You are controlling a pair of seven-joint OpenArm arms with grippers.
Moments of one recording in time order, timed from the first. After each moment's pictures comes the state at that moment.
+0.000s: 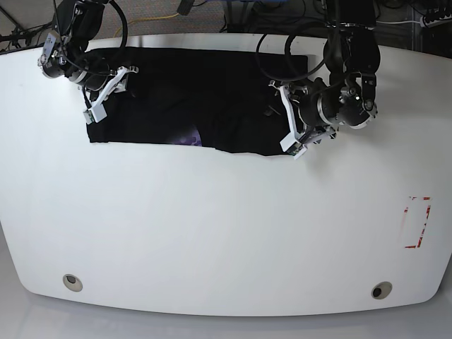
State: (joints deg) left arm 3.7 -4.4 -1.4 103.6 -27.6 -36.4 75.4; right arm -15.0 9.0 32.1 94.1 45.4 41.3 -73.4
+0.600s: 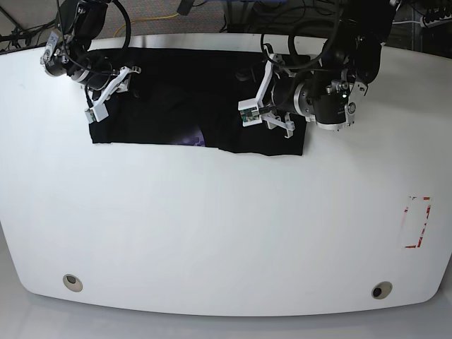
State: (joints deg) left arm -1.1 -15.7 21.1 110.4 -43.9 -42.8 82.2; right arm -15.5 7.8 32.4 94.1 45.5 41.2 -72.9
